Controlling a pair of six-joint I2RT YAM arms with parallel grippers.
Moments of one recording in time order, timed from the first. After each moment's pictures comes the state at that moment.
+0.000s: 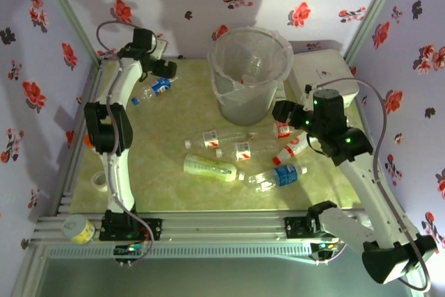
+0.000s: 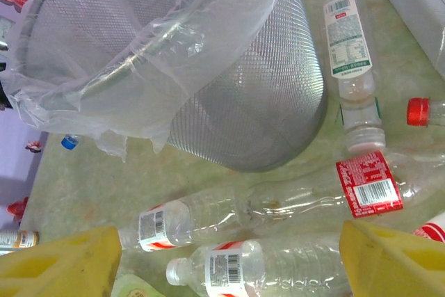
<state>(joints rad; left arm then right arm) -0.12 2.23 2.13 -0.81 0.04 0.17 0.33 0.94 1.06 -0.70 -0.12 0.55</state>
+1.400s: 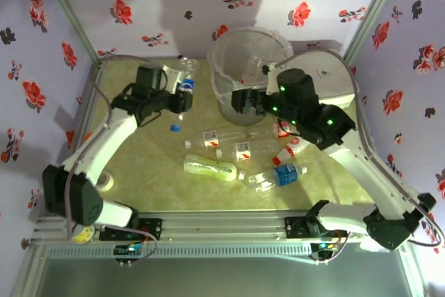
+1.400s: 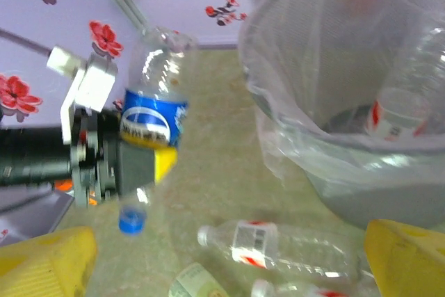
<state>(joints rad) -0.46 1.36 1.22 -0.50 0.28 -0.14 0.74 1.22 1.46 -0.68 0.02 0.46</state>
